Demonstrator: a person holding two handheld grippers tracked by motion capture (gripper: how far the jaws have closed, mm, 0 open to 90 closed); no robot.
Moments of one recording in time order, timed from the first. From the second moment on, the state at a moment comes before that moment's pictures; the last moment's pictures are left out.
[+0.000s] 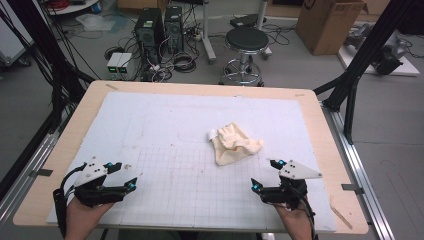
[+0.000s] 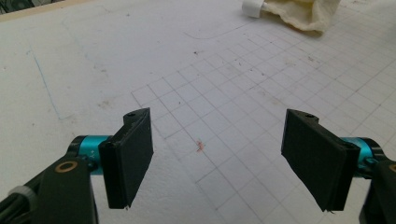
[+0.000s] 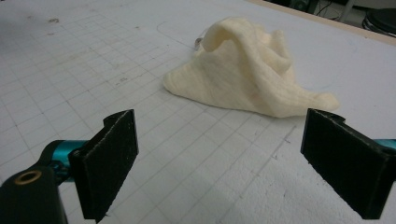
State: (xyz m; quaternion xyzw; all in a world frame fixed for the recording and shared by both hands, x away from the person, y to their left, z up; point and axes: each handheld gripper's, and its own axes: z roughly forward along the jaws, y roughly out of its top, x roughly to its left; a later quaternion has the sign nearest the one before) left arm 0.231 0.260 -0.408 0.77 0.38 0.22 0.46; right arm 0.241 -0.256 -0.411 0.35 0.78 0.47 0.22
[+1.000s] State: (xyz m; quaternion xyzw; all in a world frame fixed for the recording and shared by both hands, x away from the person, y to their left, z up) left arm 0.229 0.256 -0.408 0.77 0.38 0.22 0.46; right arm 0.241 -0.253 -0.412 0.35 0.78 0.47 0.22
